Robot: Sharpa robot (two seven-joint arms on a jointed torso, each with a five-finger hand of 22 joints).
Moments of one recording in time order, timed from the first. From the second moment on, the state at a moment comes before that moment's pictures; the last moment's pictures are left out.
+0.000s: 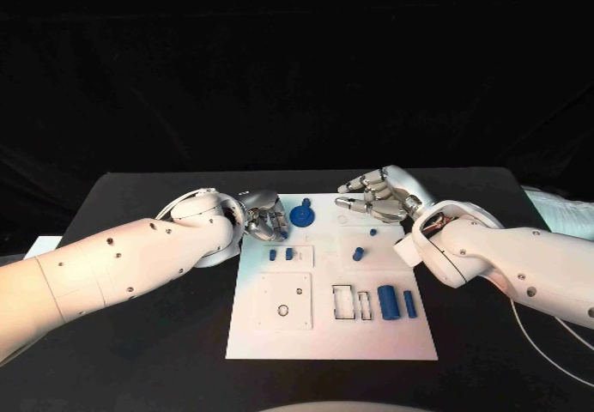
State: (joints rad) left arm 1.17 -0.62 0.03 1.35 -1.38 -0.07 -0.20; left_hand 1.43 -0.14 0.50 0.02 0.11 1.13 0.13 0.11 0.17 1.25 0.06 0.11 0.08 1.47 -0.02 1.27 0.98 0.09 1.45 0.08 1.22 1.31; right arm 1.11 -0.90 0.03 1.64 -0.88 -0.53 0.08; right_hand 1.41 0.00 -0.06 0.22 0.30 1.01 0.14 0.10 0.10 1.37 0.06 1.10 1.26 1.47 -0.01 1.42 1.31 0.04 1.43 0.09 1.46 1.31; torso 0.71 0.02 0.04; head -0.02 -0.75
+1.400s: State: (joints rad) left arm 1.16 -0.74 0.02 1.39 -1.17 -0.14 -0.14; left_hand 1.43 -0.14 0.57 -0.01 0.11 1.04 0.18 0.09 0.10 1.17 0.10 0.07 0.07 1.43 0.01 1.21 0.85 0.10 1.38 0.11 1.07 1.22; right arm 1.11 -0.94 0.03 1.58 -1.04 -0.44 -0.01; right_hand 1.56 -0.03 0.09 0.18 0.25 1.04 0.15 0.09 0.11 1.08 0.09 0.18 0.48 1.47 0.00 1.31 1.16 0.05 1.38 0.10 1.40 1.30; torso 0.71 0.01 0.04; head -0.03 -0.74
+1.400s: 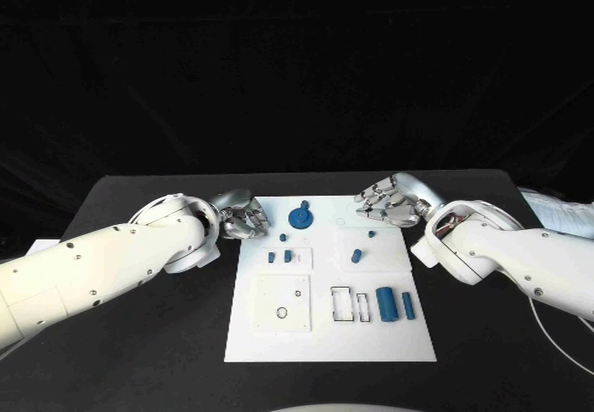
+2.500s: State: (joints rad) left arm 1.16 -0.89 -0.01 1.58 0.14 -0.23 0.33; left_hand 1.34 -0.13 0.46 0.04 0.11 1.04 0.18 0.10 0.07 1.18 0.10 0.15 0.09 1.28 0.01 1.02 0.52 0.16 1.21 0.12 0.69 0.97; right arm 1.11 -0.91 0.04 1.58 -1.76 -0.15 -0.27; right_hand 1.52 -0.10 0.22 0.19 0.18 1.09 0.12 0.07 0.10 1.12 0.07 0.07 0.19 1.47 -0.01 1.31 1.15 0.05 1.38 0.10 1.39 1.30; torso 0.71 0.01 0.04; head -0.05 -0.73
